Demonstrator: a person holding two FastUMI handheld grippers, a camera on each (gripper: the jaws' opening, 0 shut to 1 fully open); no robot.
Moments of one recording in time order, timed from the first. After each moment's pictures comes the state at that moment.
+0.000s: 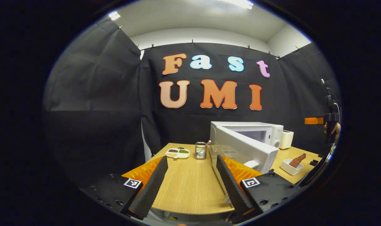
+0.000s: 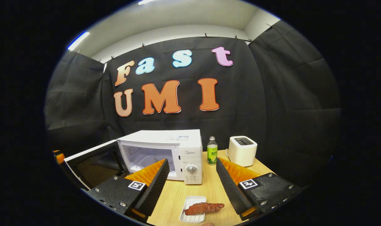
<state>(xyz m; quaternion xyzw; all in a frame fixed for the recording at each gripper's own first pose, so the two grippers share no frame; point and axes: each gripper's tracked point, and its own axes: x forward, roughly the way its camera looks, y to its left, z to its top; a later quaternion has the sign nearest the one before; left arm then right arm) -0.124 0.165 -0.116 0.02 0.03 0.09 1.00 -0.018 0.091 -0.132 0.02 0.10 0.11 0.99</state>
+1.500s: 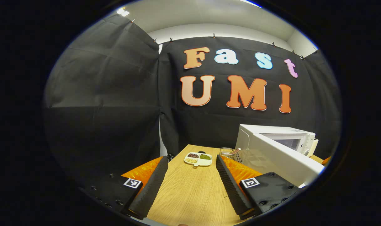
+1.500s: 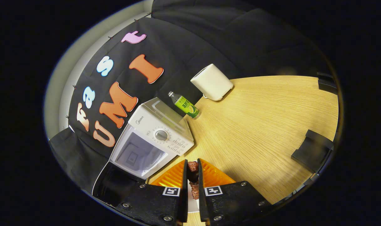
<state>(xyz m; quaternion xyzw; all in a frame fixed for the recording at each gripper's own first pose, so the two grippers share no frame) -0.049 0.239 -0.131 0.00 0.05 0.18 0.98 -0.026 0.057 -0.321 0.35 0.27 0.03 0.90</state>
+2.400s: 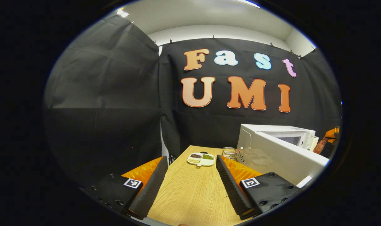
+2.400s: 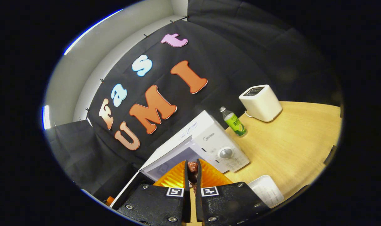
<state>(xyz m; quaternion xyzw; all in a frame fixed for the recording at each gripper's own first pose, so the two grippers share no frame) -0.059 0.247 -0.135 0.01 0.04 0.17 0.98 0.017 0.189 -0.179 0.34 0.17 0.12 0.91</state>
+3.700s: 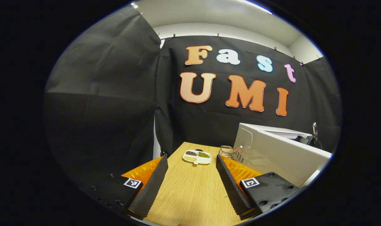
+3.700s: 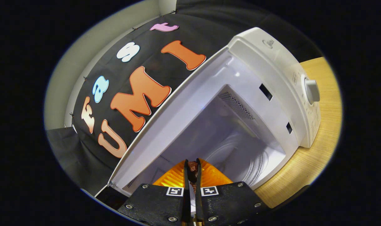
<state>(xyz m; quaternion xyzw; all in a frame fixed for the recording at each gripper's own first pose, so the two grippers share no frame) -0.047 0.278 -0.152 -0.03 0.05 0.14 0.99 0.166 0.363 -0.312 0.40 0.17 0.05 0.90</state>
